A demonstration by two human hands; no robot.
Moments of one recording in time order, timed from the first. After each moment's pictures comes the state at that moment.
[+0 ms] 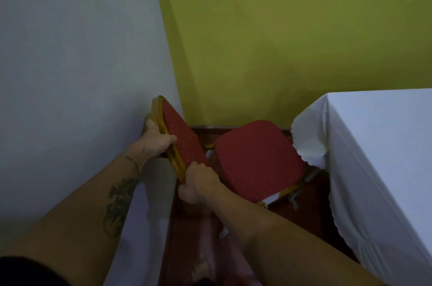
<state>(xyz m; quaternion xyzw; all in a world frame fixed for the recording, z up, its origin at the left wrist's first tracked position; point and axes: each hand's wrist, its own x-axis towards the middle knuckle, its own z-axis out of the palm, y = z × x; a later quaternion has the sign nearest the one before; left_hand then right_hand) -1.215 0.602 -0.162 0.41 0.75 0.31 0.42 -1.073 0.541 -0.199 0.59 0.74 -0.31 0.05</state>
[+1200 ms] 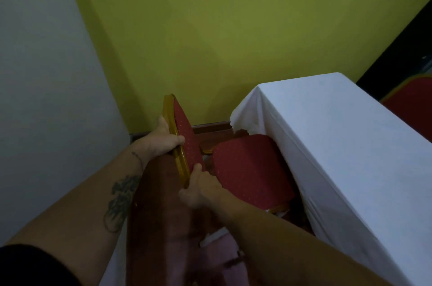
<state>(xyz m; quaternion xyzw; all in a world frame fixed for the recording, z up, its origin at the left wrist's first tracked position) -1.108 0.620 -0.163 0.56 0.62 0.16 0.53 -0.986 0.499 -0.187 0.72 0.59 -0.37 0.04</state>
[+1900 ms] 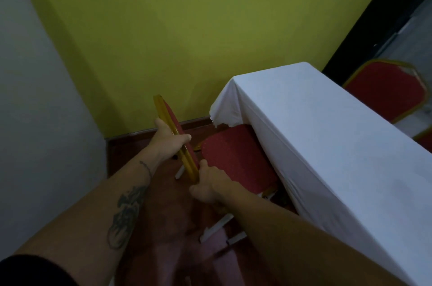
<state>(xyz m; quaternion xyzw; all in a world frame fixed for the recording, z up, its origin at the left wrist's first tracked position) -1.054 0.586 -0.178 0.57 0.60 0.21 0.52 -0.936 0.468 -0.176 0.75 0.55 -0.36 0.05</state>
